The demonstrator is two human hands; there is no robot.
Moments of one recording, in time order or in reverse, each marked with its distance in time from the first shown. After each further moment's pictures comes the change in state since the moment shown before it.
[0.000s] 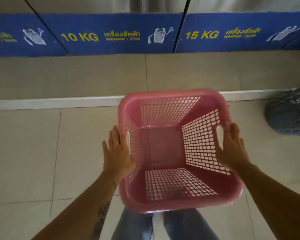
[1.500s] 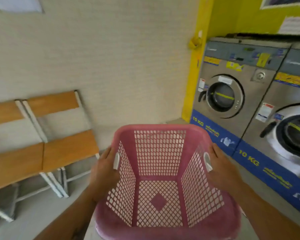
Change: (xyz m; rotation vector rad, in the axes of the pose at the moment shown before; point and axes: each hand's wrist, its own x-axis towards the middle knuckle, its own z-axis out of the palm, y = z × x) left_hand -0.720 -0.120 -0.248 -0.224 0.893 -0.828; right_hand -0.478 -0.309 -0.196 -0.205 0.182 -1.365
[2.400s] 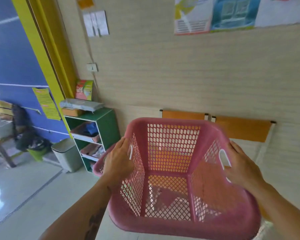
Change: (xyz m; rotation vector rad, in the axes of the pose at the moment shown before) left_hand -0.093 -0.598 -0.392 0.343 0.459 -0.649; right_hand 0.137 -0.830 0.124 0.307 -0.065 -0.764
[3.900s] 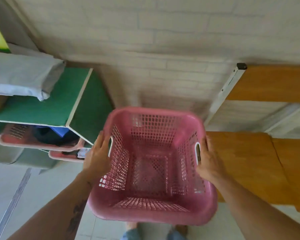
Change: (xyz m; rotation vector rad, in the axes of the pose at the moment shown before) left_hand 0.414 -0.539 0.315 0.029 -0.552 0.065; right_hand 0.375 -0.294 0.498 -0.107 -0.432 0.432
